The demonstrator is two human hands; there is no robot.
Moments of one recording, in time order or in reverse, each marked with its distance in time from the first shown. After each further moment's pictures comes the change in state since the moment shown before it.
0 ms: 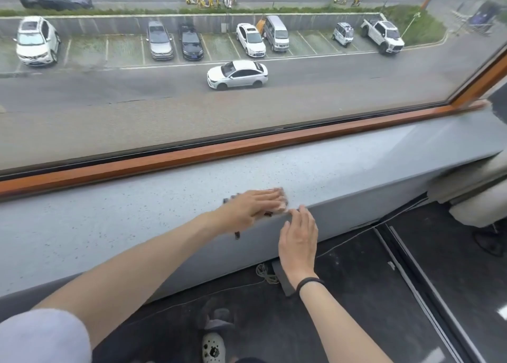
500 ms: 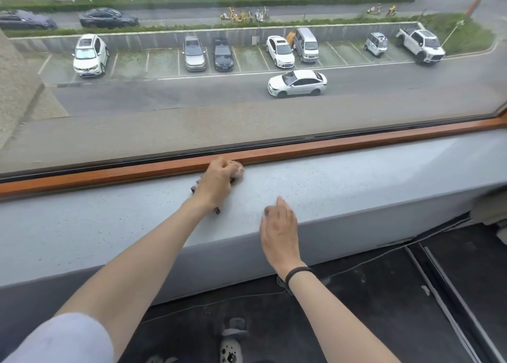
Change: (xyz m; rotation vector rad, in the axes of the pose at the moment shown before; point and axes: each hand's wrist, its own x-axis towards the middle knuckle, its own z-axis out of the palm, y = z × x) left_hand -0.047 -0.059 -0.067 0.112 0.441 -0.656; right_hand 0.014 -0.071 0.018 0.102 -0.094 -0.303
